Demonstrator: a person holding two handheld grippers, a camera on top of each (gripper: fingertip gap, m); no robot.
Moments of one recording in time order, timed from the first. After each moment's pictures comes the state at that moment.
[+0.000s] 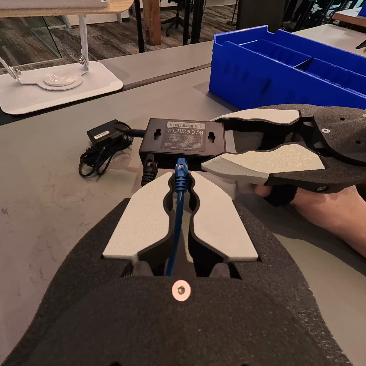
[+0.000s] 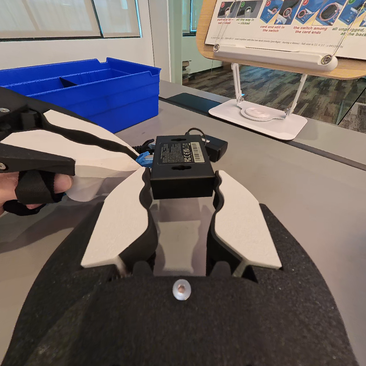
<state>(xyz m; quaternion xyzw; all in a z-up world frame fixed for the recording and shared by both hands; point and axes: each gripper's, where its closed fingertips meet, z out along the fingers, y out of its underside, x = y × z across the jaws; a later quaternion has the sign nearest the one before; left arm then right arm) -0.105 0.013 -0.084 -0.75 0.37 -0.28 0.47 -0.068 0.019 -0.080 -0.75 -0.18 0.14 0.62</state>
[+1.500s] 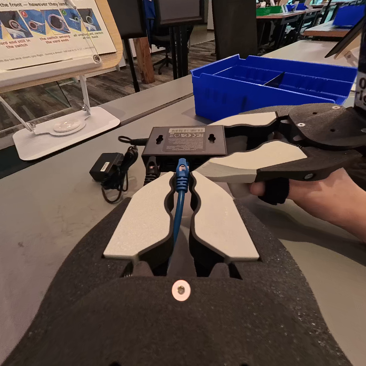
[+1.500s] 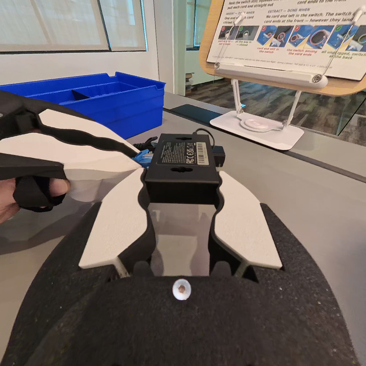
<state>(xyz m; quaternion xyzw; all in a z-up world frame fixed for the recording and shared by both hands) -0.097 -0.001 -0.060 -0.69 0.40 -0.28 0.53 -0.066 0.012 -0.066 -0.74 -0.19 0.15 0.63</state>
